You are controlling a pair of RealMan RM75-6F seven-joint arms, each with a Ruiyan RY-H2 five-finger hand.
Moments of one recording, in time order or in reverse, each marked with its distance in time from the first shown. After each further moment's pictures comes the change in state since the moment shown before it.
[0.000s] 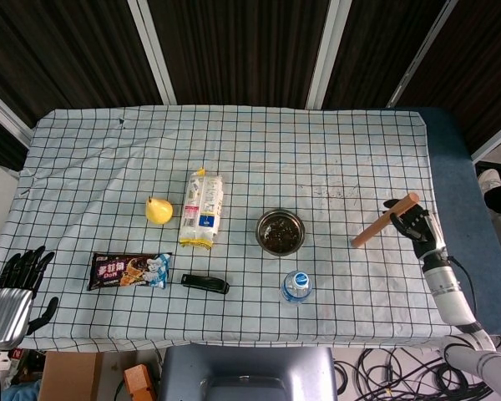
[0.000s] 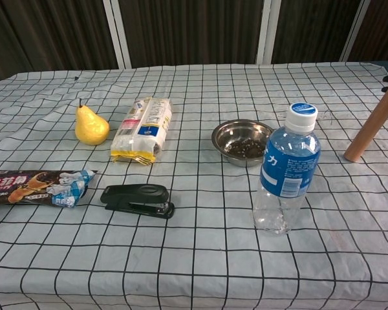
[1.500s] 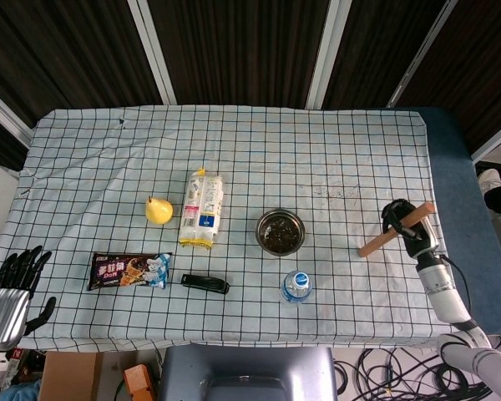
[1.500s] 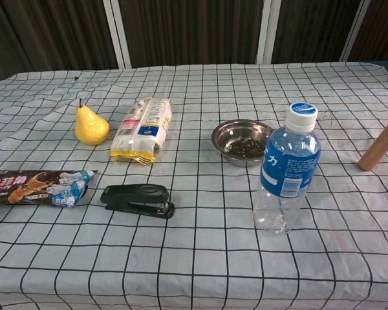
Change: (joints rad) left arm 0.006 0.002 -0.002 0.003 0.002 0.017 -0.006; right arm 0.021 -0.018 -0.017 0.019 -0.030 0.032 0.134
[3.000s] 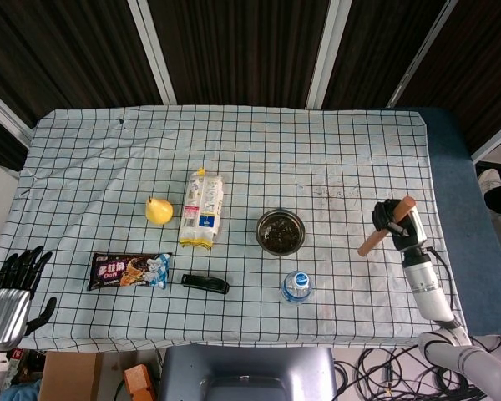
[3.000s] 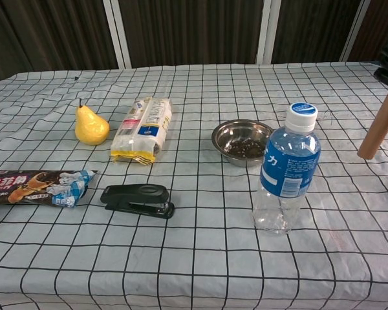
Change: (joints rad) left arm 0.000 -0.003 -0.001 -0.002 -0.004 -0.006 0.009; right arm 0.019 -0.030 0.068 -0.100 -0.030 0.197 -0.205
